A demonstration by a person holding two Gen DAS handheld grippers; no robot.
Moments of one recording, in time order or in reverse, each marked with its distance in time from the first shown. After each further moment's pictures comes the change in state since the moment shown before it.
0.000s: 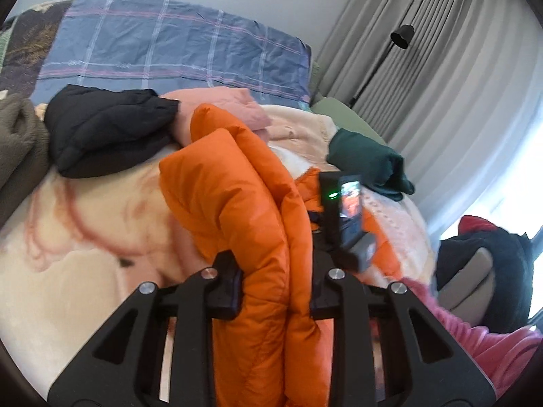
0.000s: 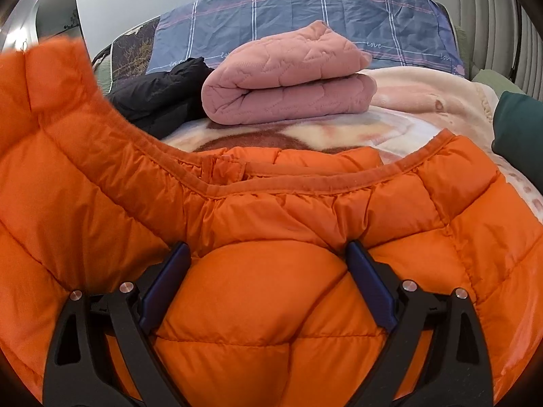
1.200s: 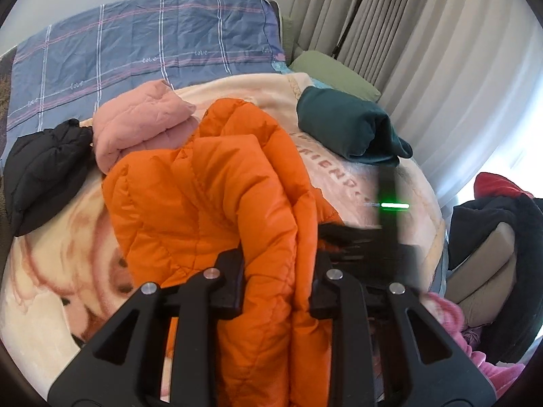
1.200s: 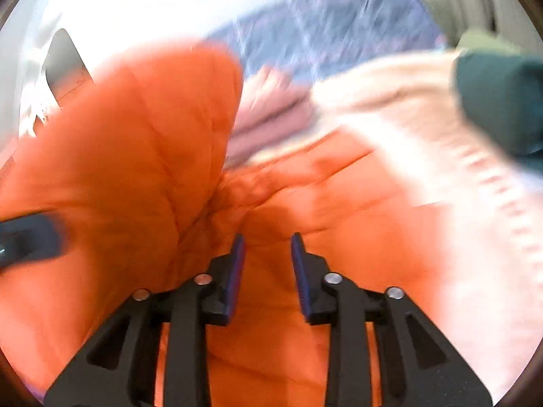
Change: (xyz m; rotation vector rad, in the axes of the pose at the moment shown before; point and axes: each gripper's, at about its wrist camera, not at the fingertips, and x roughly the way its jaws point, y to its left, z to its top) left arm 0.119 -0.163 0.038 0.180 0.184 0.103; right arm -0.140 -0.123 -0.018 0.166 -0.091 0.181
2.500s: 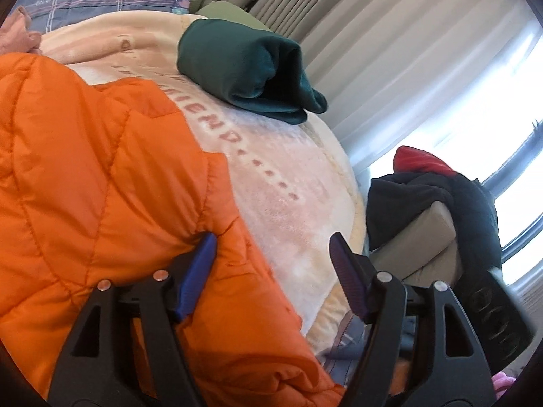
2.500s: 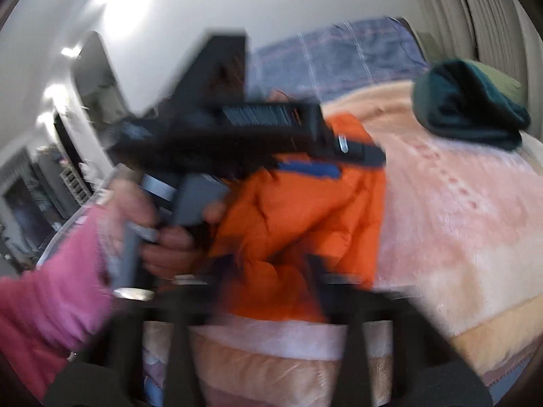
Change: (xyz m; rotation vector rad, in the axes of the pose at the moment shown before) left arm 0.145 -0.081 -0.018 -0.013 0.135 -0.498; right arm -0.117 -0.007 -0.109 -0.044 -0.075 0.030
